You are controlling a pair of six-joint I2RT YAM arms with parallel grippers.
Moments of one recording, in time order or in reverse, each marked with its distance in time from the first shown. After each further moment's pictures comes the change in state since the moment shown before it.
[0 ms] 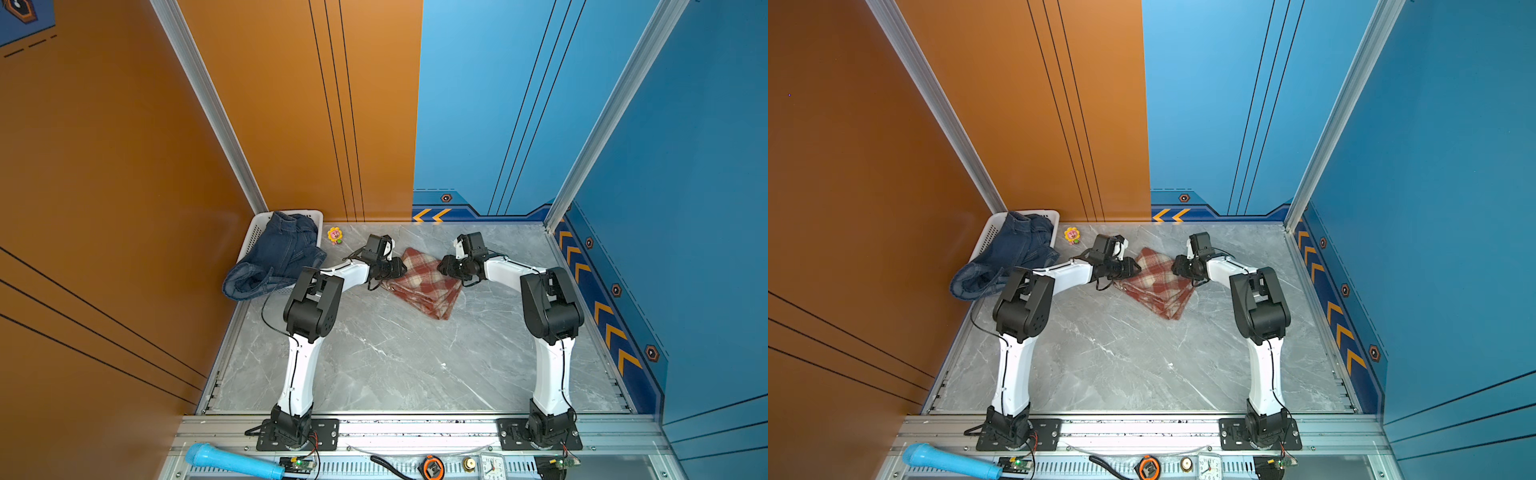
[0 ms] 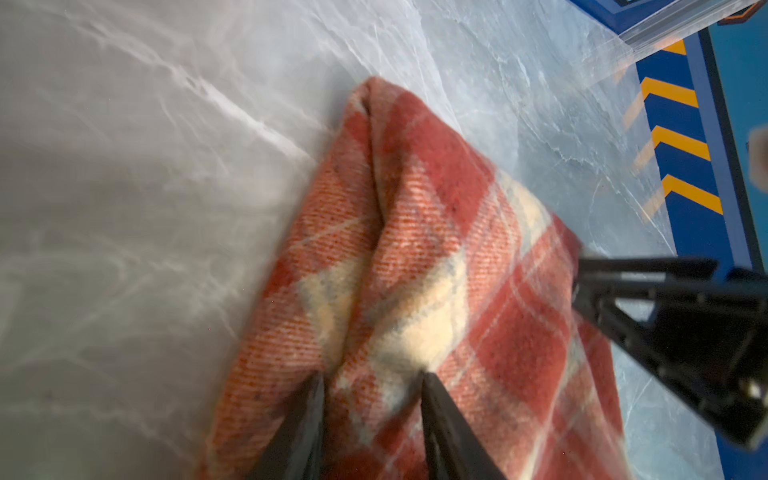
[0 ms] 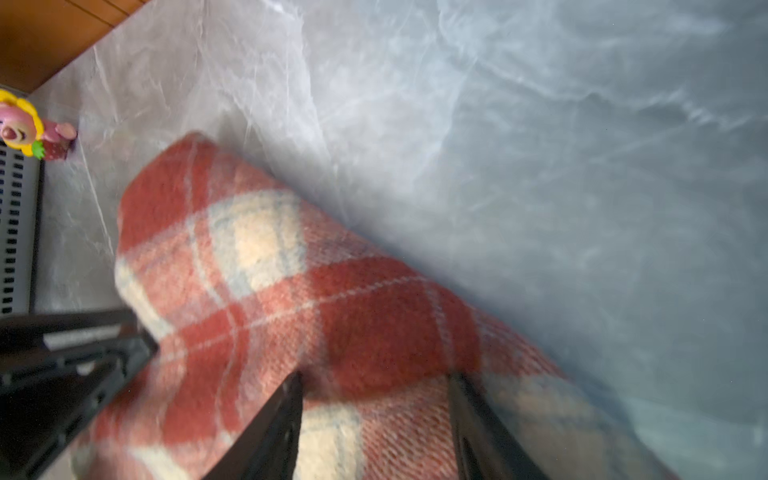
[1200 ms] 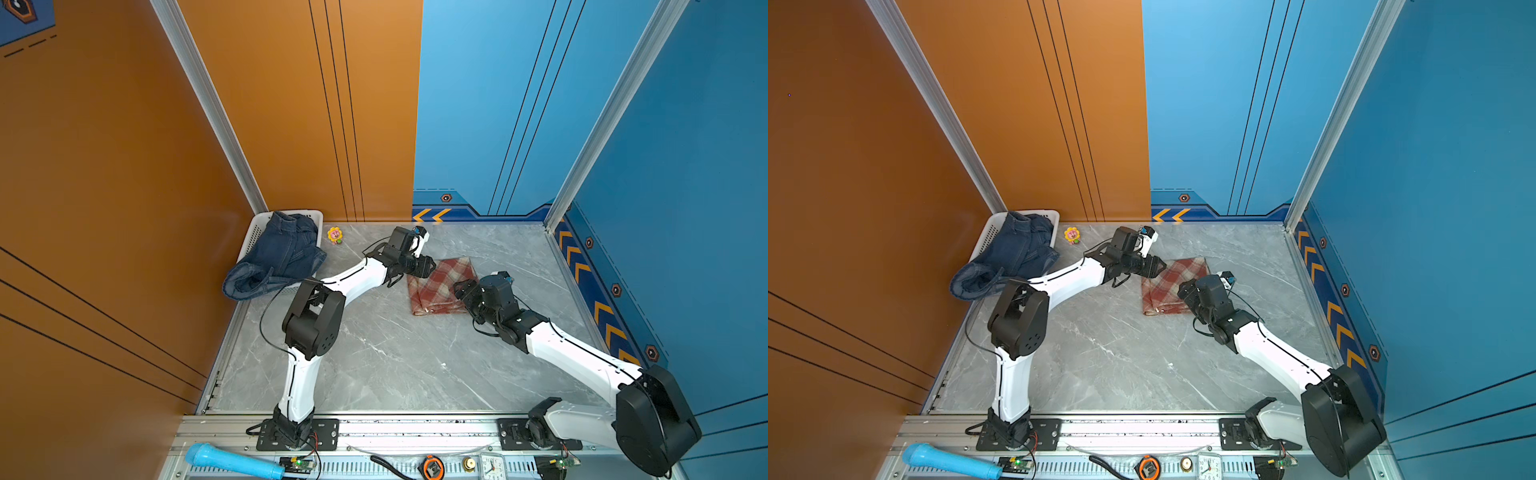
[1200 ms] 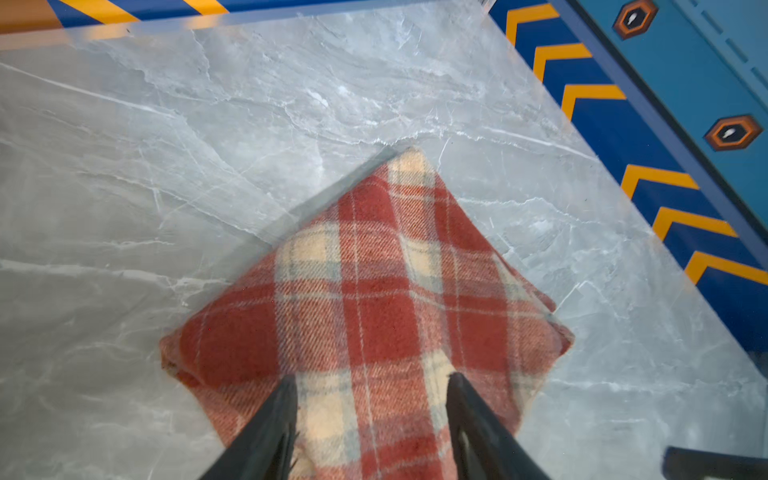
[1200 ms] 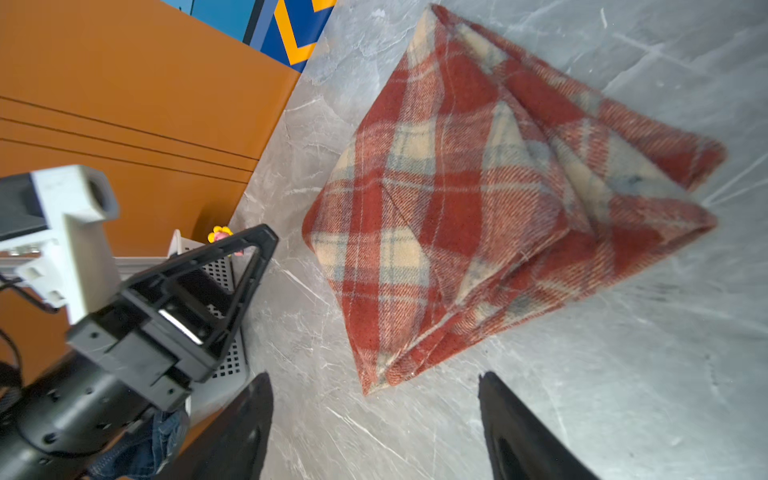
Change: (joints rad) left arm -0.163 -0.100 0.106 -0.092 -0.067 0.272; right arm 0.260 -0.897 -0.792 0.167 0.377 0.779
